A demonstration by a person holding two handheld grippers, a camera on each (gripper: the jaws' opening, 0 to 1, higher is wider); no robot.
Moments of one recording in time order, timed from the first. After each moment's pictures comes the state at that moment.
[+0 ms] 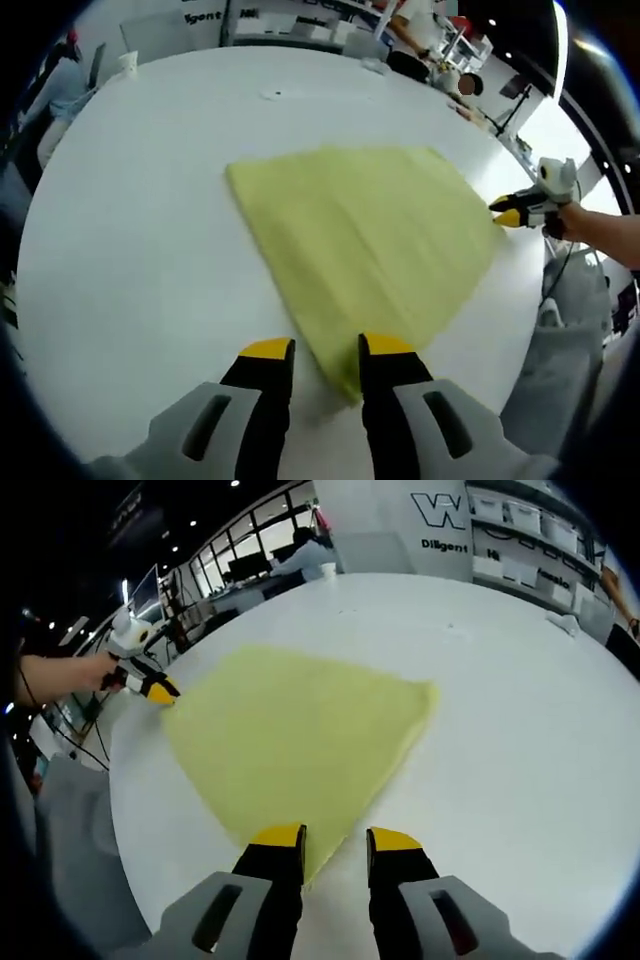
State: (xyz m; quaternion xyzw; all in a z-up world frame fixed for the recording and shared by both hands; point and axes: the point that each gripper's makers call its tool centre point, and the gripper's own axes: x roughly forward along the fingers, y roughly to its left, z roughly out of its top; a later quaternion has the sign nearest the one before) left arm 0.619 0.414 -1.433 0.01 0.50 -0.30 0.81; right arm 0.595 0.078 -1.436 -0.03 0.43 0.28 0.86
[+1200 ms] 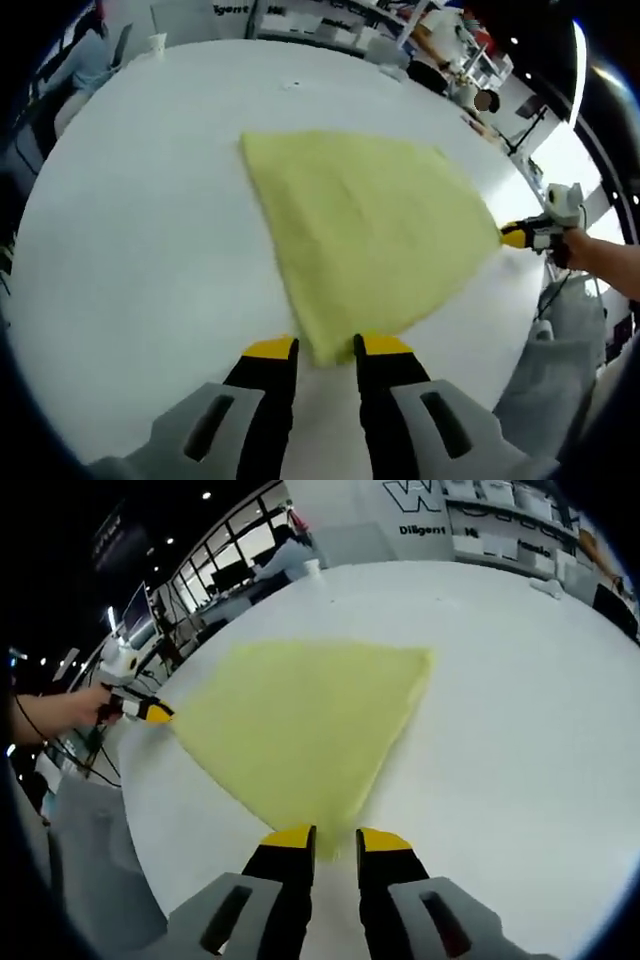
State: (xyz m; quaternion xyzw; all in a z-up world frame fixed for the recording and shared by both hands) left arm 0.595 0.424 -1.434 -0.05 0.51 -0.27 0.82; right arm 0.567 0.073 -1.435 0.04 0.44 0.26 0.86
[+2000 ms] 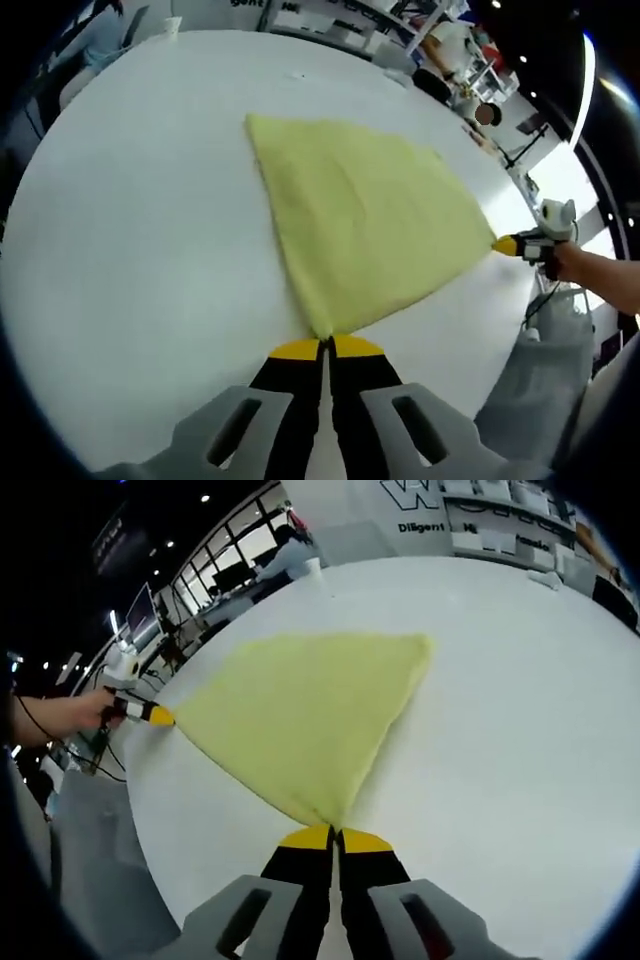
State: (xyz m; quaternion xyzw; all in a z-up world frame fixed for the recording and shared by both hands) left arm 0.576 0.431 -1.447 -0.07 0.52 -0.27 0.81; right arm 0.550 0.070 -1.449 0.05 0.45 0.27 0.85
